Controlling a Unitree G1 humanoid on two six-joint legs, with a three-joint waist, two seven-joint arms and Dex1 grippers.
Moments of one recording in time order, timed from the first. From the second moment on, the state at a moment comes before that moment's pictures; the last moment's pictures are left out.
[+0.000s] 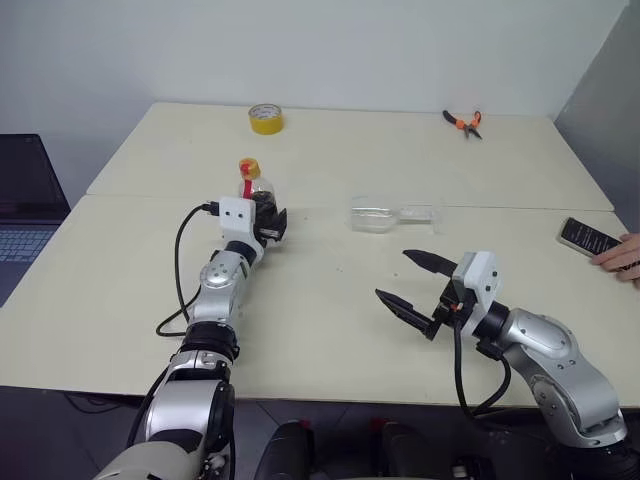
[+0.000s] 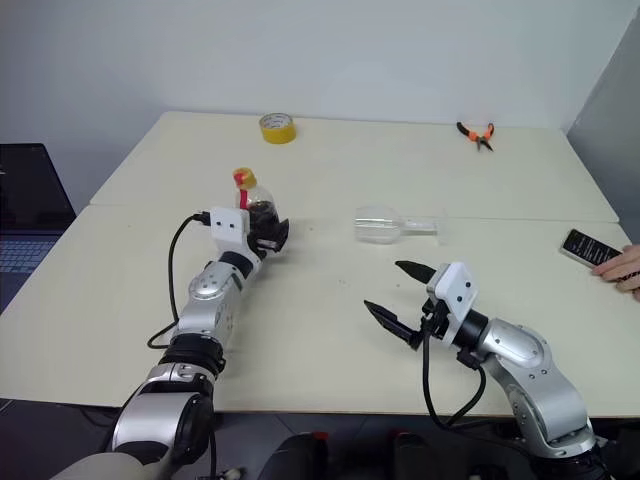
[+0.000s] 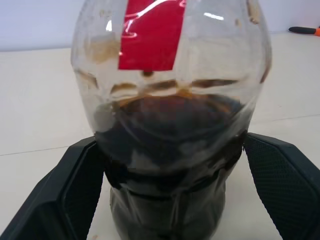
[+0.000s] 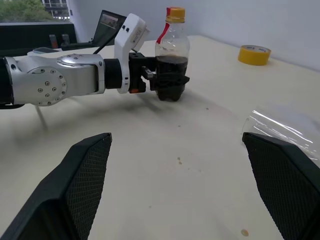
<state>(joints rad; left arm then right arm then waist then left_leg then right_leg) -0.69 0.26 0.13 0.78 -0.13 -0.18 -0.27 -0.06 -0.50 0.07 -0.53 0.41 0.35 0.65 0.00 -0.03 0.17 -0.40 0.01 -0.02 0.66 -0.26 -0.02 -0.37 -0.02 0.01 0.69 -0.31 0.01</state>
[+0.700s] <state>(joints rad) -0.75 0.25 0.14 0.89 -0.13 -0.26 -0.35 -0.07 -0.49 0.08 -0.53 0.39 0.35 0.63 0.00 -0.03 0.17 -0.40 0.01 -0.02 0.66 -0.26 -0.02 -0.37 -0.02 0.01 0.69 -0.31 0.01</state>
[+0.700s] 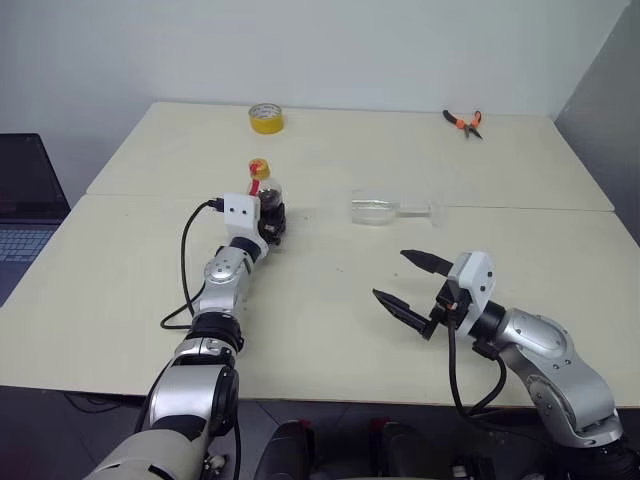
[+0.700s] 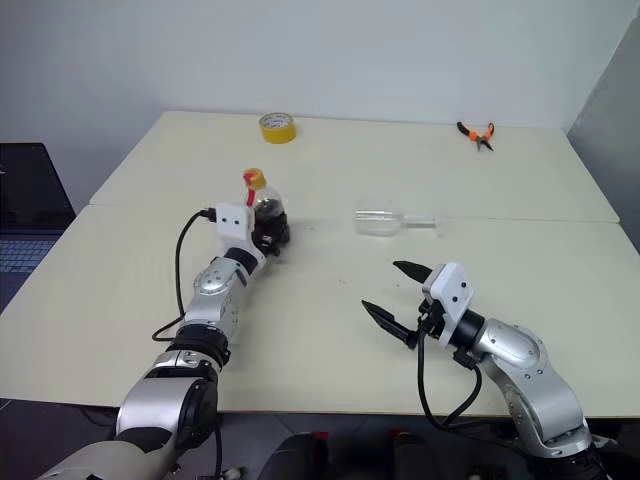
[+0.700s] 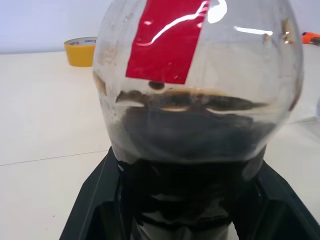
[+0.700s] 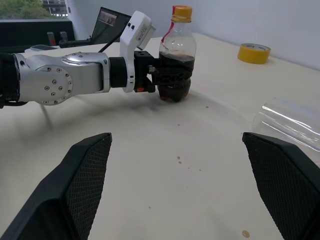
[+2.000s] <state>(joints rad) -0.25 0.28 -0.21 -0.04 -0.09 0.10 -0.58 -0.37 -0.35 0.15 -0.66 0.53 0.77 0.39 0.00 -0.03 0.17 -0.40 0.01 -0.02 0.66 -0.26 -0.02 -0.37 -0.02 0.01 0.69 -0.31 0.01</state>
